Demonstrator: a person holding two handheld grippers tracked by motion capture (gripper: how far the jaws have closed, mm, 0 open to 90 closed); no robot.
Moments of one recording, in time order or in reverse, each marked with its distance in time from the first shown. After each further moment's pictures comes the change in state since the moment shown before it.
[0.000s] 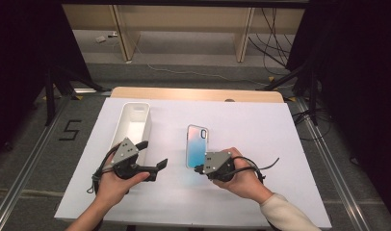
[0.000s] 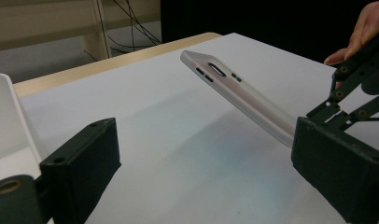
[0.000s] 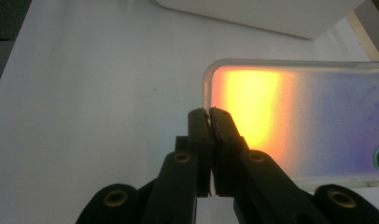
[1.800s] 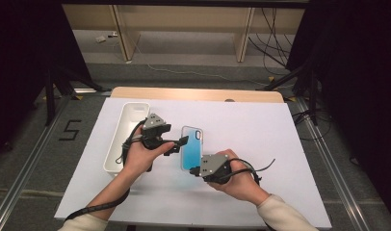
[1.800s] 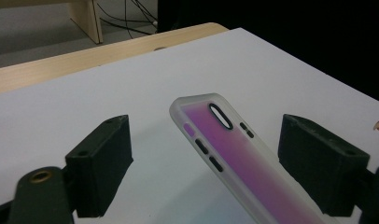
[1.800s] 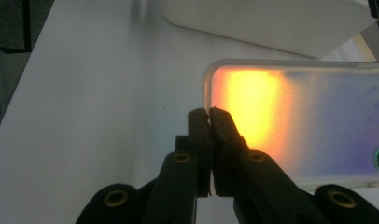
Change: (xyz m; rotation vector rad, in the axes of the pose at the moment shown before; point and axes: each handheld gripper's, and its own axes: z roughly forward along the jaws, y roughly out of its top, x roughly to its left) left arm 0.007 0.043 0.076 0.106 -0.020 -0.099; right arm 0.007 0.008 0.005 -0.044 0.031 -0.019
